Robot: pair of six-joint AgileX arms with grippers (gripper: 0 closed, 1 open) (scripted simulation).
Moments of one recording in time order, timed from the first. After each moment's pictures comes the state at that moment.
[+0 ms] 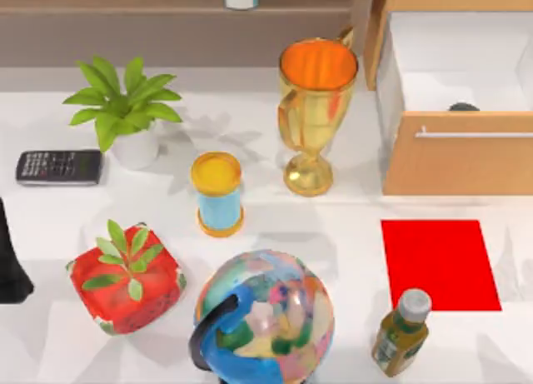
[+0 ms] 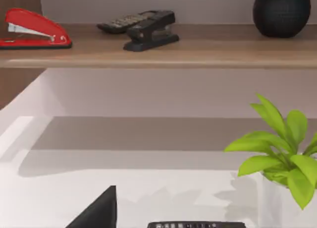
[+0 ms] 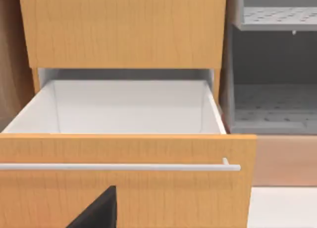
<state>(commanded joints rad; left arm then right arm) 0.00 0.00 0.00 0.00 0.00 0.00 0.00 0.00 0.00 0.00 0.00 0.00</state>
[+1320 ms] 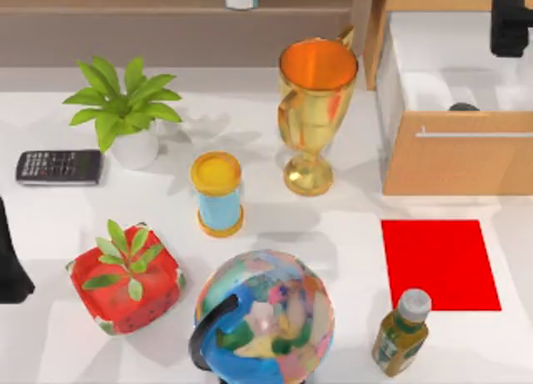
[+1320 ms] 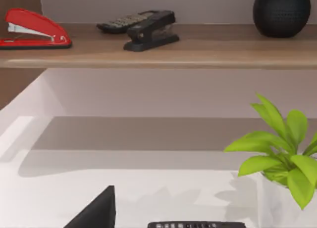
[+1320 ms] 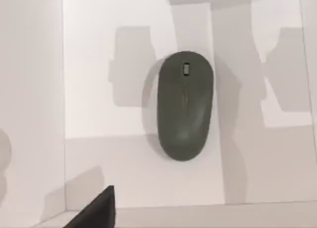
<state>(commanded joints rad) 0.00 0.00 0.00 0.00 0.00 0.00 0.11 1.74 1.54 -0.85 0.02 0.20</state>
